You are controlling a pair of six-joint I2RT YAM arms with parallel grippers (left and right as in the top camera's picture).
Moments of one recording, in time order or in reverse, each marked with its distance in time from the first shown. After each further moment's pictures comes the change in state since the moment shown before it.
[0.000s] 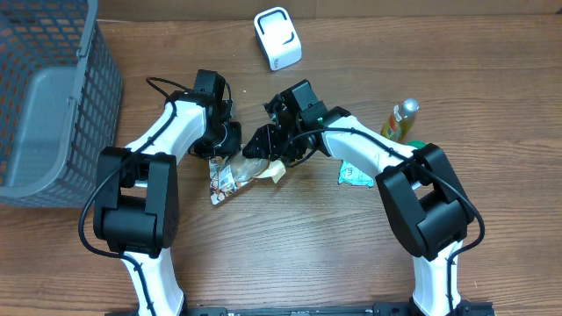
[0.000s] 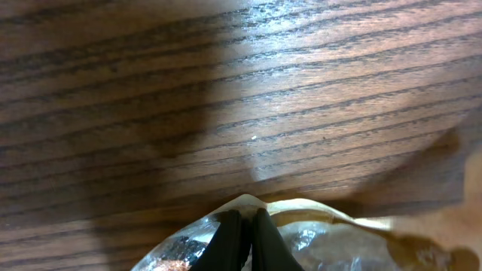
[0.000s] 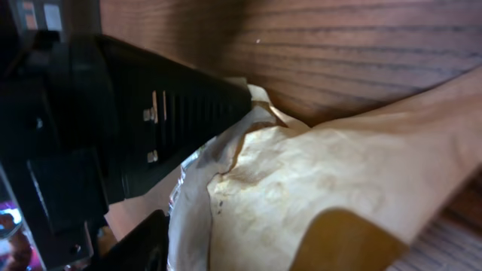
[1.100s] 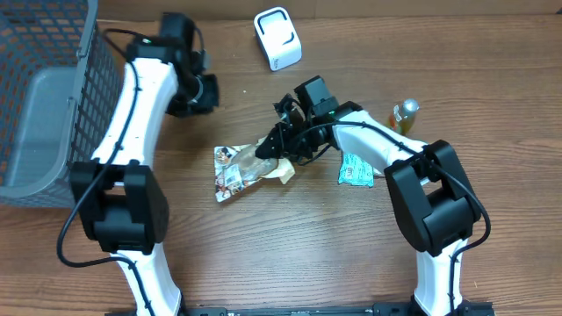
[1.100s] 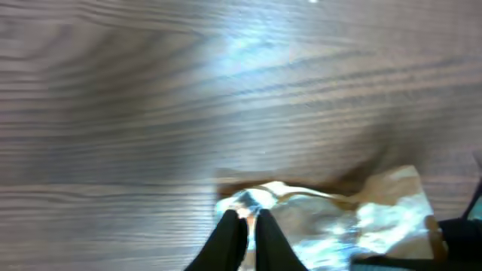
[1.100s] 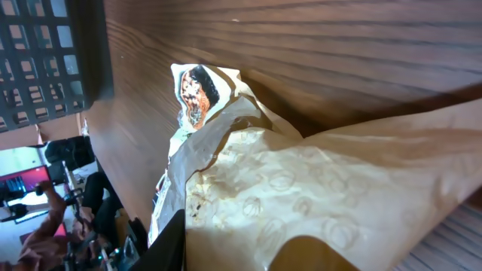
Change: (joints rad) left arm 0.110 0.006 0.500 -0.425 -0.011 0.000; right arm -0.080 0.000 0.000 -0.107 -0.098 -0.103
